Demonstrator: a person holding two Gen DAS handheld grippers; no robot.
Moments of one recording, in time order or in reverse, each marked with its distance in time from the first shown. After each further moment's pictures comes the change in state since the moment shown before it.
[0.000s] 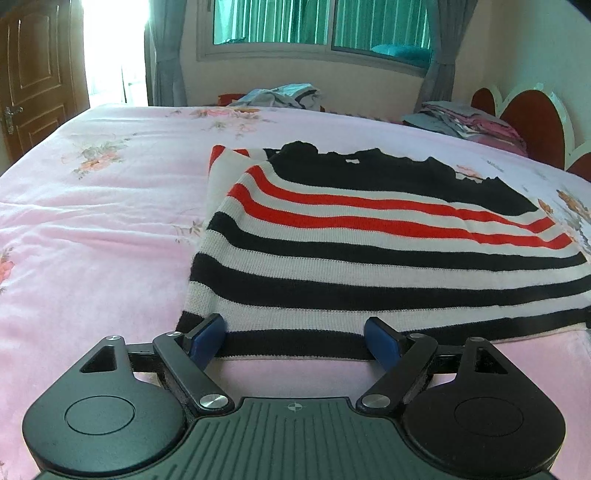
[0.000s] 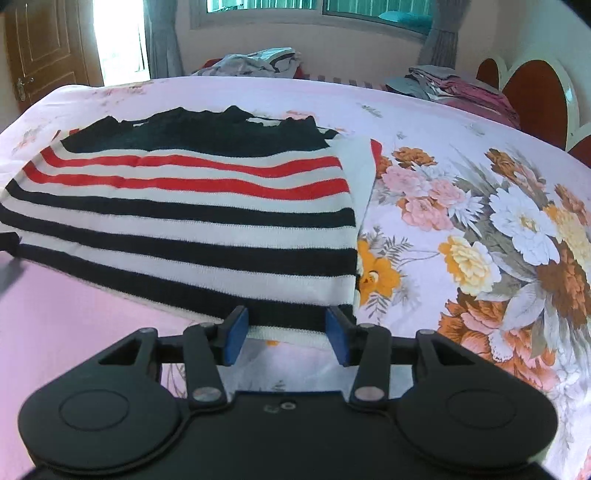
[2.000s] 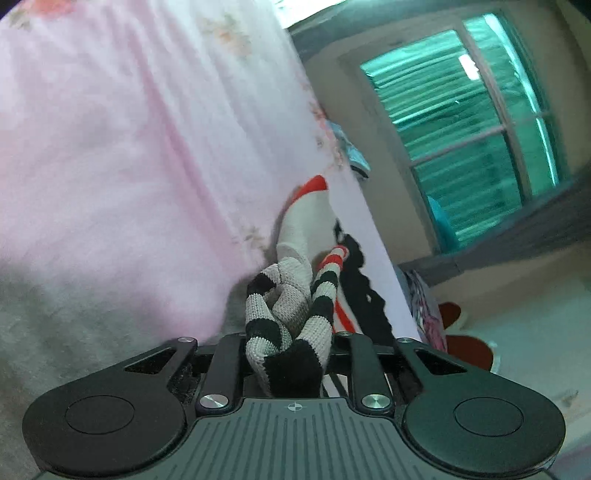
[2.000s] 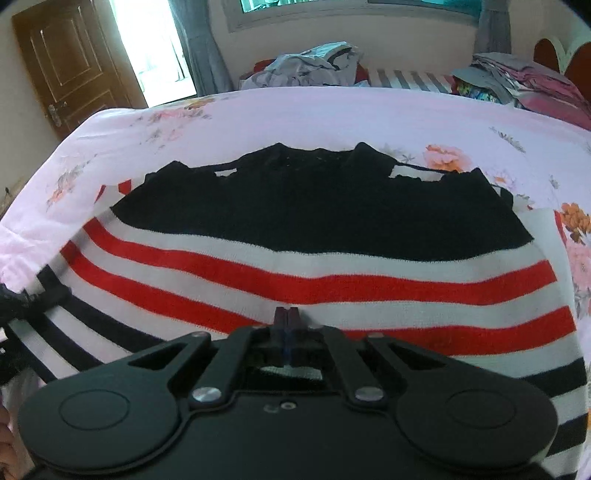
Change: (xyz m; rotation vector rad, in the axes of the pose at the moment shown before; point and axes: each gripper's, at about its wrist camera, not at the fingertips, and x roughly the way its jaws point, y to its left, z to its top) left arm 0.065 0.097 0.003 -0.940 -0.086 -0.351; right arm 0.077 0.104 0.105 0.046 0.027 0.216
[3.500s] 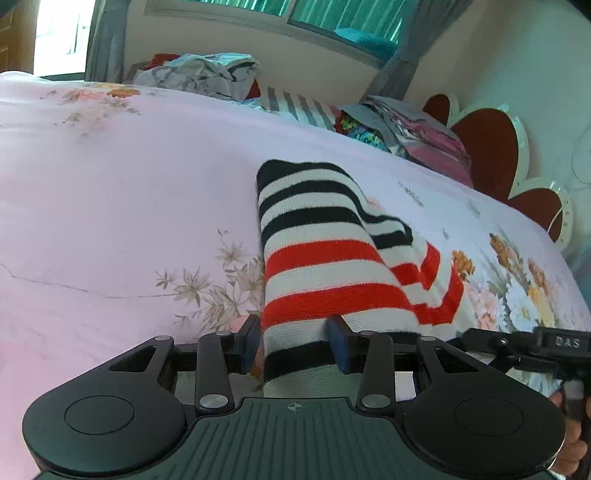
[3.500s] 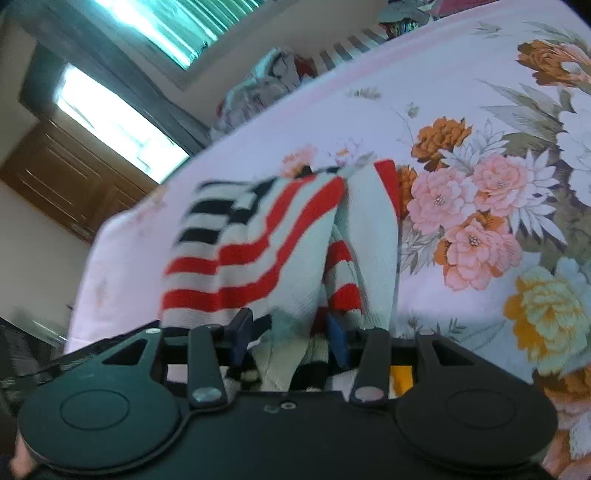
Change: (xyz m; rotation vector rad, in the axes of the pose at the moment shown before) left arm 0.080 -0.191 -0.096 0.772 0.305 0.151; right arm -0.060 -0.189 -0.001 0.409 0.005 0.229
